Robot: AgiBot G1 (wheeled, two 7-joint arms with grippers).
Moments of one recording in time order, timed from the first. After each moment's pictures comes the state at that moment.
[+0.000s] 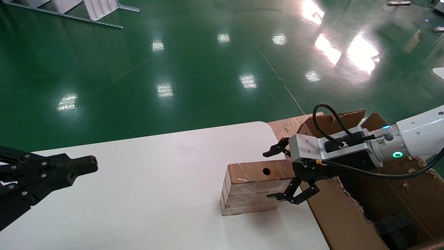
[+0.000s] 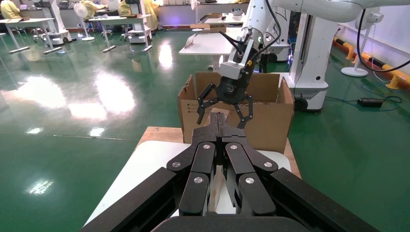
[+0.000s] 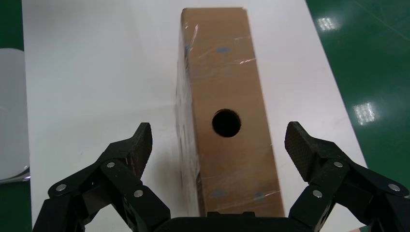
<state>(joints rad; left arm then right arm) -1.09 0.58 0.36 -1.26 0.68 1.46 -0.15 1.43 -0.55 -0.69 0.93 -1.32 -1.55 -0.08</state>
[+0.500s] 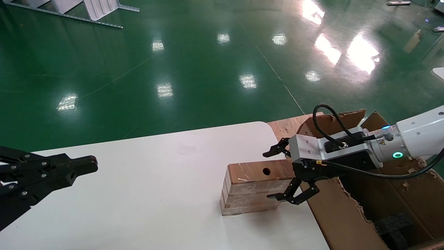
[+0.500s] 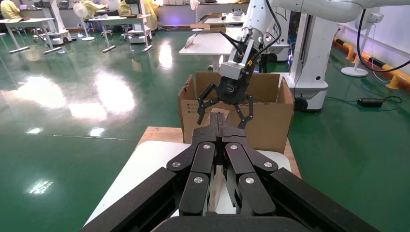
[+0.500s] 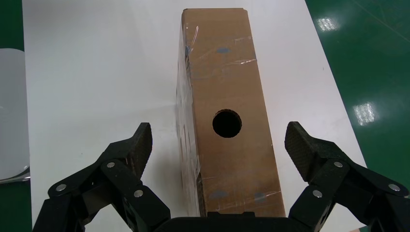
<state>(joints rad) -1.09 0.58 0.36 -1.26 0.68 1.46 -0.15 1.43 -0.55 -0.69 0.93 -1.32 -1.55 -0.08</state>
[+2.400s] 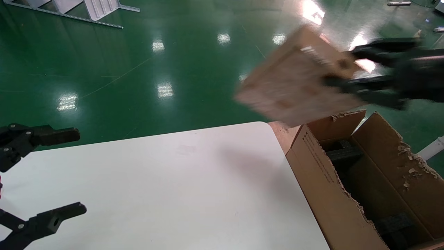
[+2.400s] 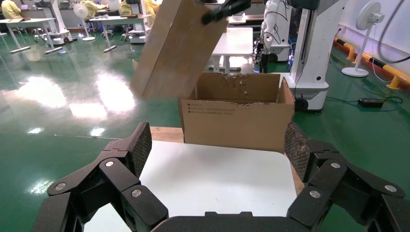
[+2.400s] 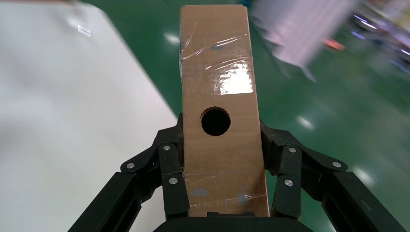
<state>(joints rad) -1.09 0.58 0.36 -1.26 0.68 1.46 -0.15 1.51 -0.18 -0.50 0.89 -0.96 -1.54 0.05</state>
